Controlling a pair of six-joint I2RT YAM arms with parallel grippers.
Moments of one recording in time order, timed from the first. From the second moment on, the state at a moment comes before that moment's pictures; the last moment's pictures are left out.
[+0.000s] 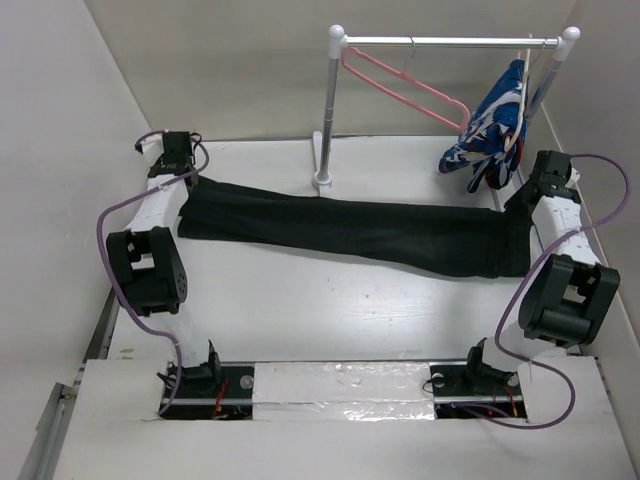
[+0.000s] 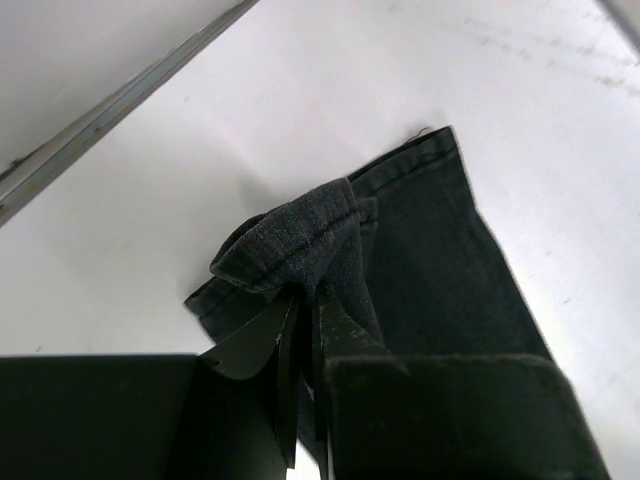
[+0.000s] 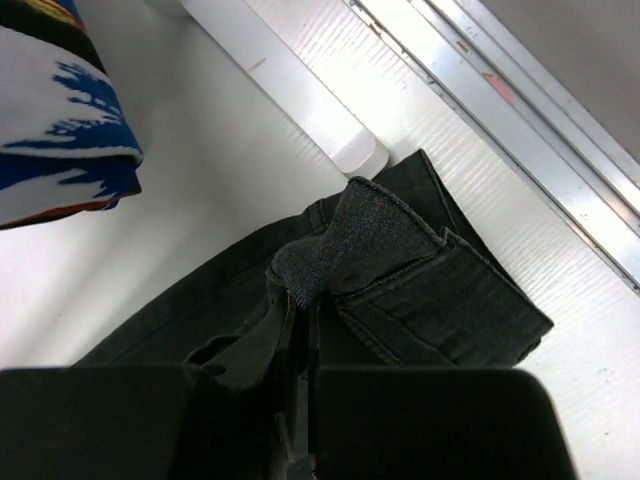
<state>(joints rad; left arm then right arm) 0.10 1.74 1.38 -0.46 -0.47 -0.61 -0.33 1.53 1.23 -0.54 0.18 0.48</state>
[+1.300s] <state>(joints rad) 0.14 1.75 1.08 -0.25 -0.17 -0.74 -0.41 0.95 0.34 -0.02 -0.04 0.62</state>
